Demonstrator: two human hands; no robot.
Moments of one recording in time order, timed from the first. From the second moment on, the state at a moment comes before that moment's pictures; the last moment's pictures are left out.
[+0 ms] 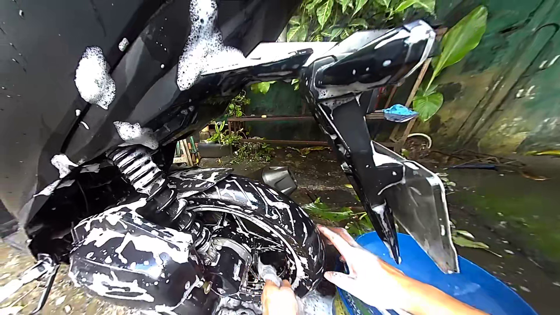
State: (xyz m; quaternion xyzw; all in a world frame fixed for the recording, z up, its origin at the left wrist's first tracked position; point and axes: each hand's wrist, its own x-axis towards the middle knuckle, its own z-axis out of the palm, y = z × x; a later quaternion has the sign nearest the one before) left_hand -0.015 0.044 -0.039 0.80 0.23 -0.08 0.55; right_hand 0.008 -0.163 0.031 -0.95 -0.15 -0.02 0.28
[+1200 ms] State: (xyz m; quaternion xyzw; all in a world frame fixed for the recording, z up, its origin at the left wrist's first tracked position) left_hand 0.033 0.050 -0.037 0.92 0.19 -0.16 0.31; right_hand 0.015 -0.118 0.053 -0.97 -0.11 -0.05 0.23
